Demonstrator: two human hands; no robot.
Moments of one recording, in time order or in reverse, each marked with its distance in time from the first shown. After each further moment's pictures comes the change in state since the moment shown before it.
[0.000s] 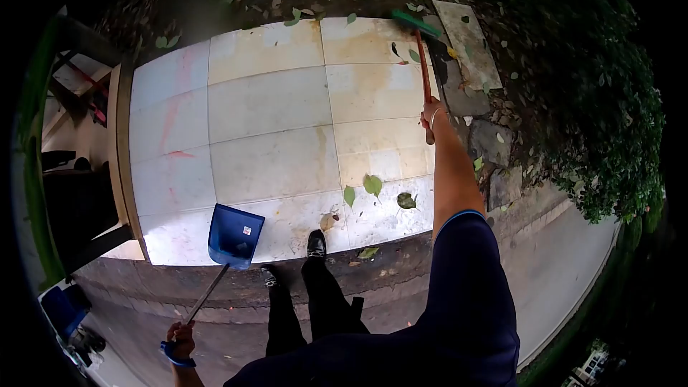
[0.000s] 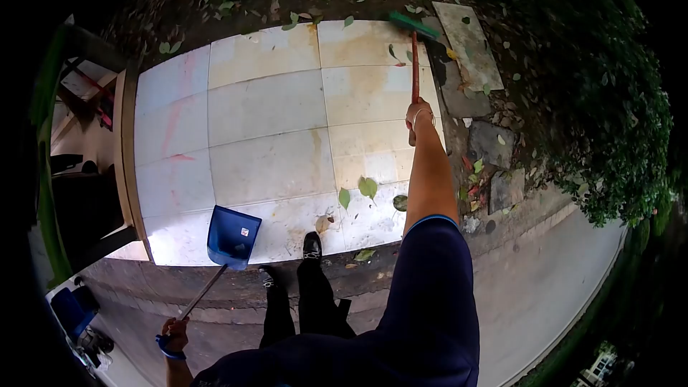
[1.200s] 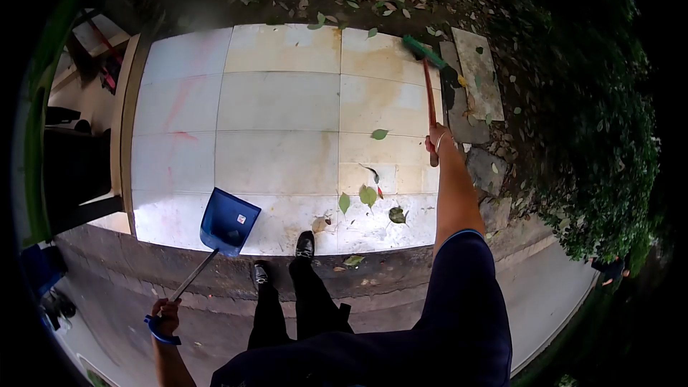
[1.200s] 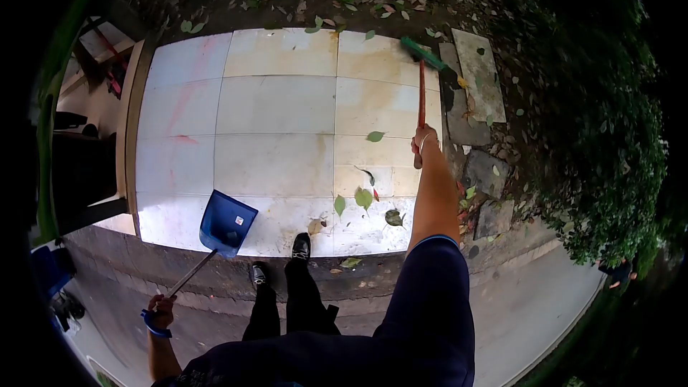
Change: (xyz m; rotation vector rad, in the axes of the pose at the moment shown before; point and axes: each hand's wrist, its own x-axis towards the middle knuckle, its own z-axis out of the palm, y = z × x) left_hand 0.001 -0.004 0.007 0.012 0.023 0.064; right_hand -0.023 -0.010 -0.001 0.032 -0.136 0.062
